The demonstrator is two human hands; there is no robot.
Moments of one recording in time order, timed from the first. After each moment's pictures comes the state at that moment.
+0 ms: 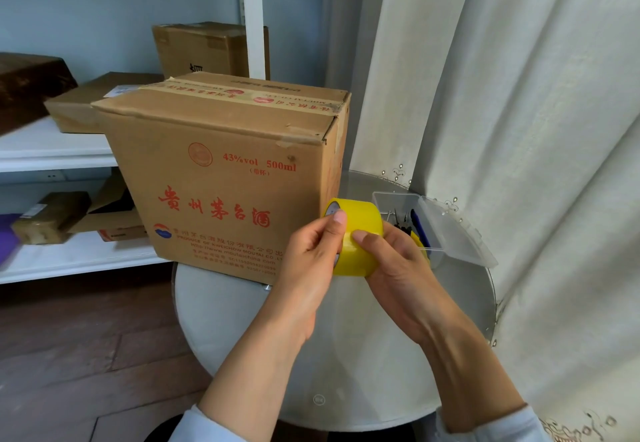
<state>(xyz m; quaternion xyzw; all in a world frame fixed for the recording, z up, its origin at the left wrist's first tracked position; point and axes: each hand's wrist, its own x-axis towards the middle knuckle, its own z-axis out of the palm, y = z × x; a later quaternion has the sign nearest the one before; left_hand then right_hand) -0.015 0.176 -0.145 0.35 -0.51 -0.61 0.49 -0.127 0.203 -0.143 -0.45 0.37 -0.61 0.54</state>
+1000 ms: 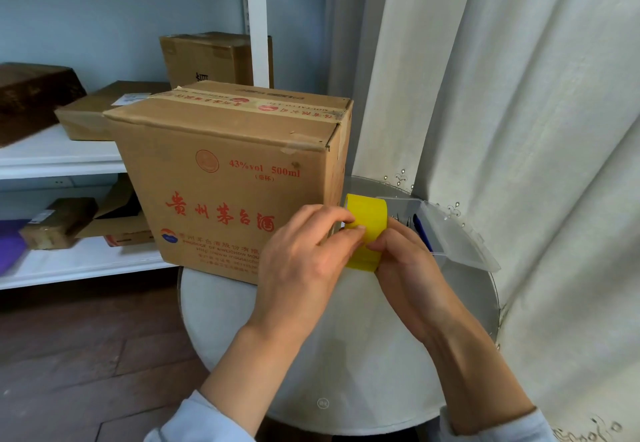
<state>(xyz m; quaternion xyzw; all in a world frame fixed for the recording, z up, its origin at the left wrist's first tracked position) 0.005 0.174 -0.140 0.31 -0.80 0.10 0.51 -0.129 0.197 -0.138 -0.44 0.41 -0.62 0.51</state>
